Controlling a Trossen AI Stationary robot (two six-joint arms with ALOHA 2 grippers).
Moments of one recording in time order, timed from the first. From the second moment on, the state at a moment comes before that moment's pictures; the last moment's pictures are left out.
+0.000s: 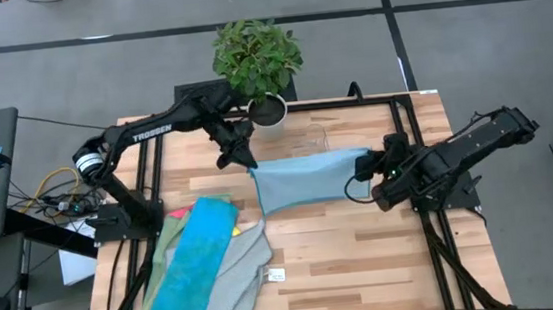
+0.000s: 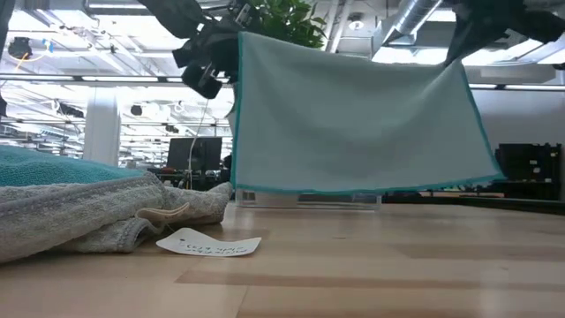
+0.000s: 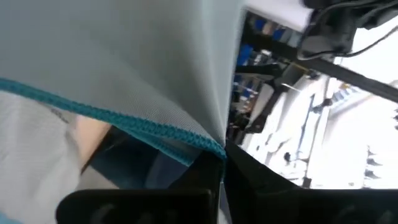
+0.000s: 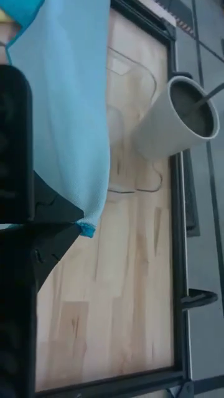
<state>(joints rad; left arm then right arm) 0.58 1.62 1.27 -0.60 1.32 -0.96 0.39 1.17 1.11 -1.41 0.85 1.75</state>
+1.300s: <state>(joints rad) 0.15 1.62 1.10 -0.70 0.55 -0.73 0.83 1.61 0.98 -1.04 0.56 2.18</state>
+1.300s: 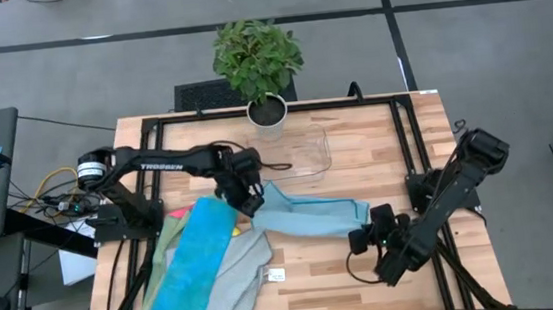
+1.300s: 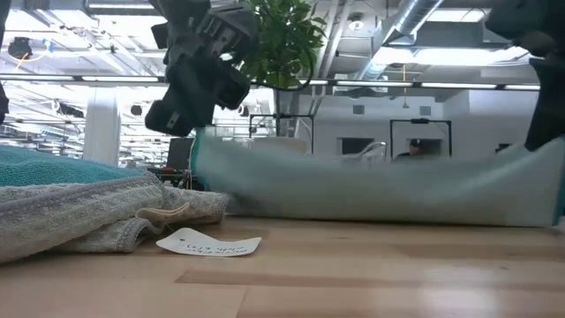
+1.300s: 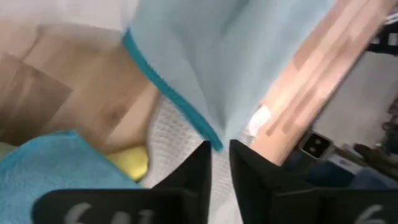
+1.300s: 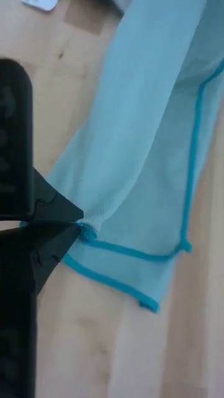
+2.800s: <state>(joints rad) -0.24 1.52 0.90 -0.14 -0.04 -0.97 1.12 1.63 1.00 -0.98 0.33 2.25</state>
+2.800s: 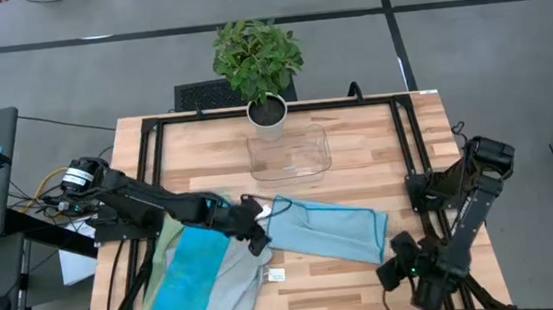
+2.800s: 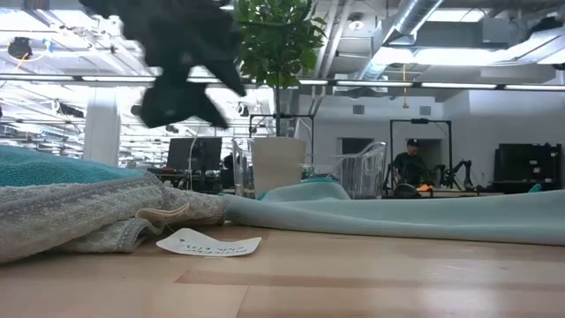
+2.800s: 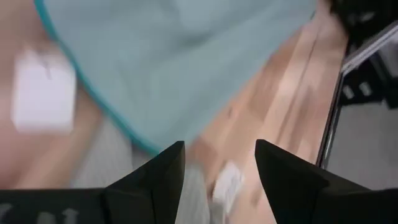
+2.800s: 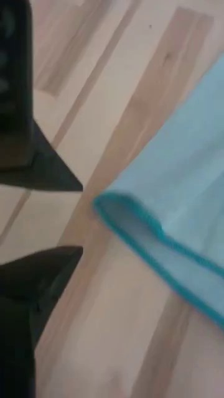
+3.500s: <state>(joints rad) 0.16 1.52 0.93 -0.12 0.18 -0.66 0.78 1.27 0.87 -1.19 0.49 1.83</state>
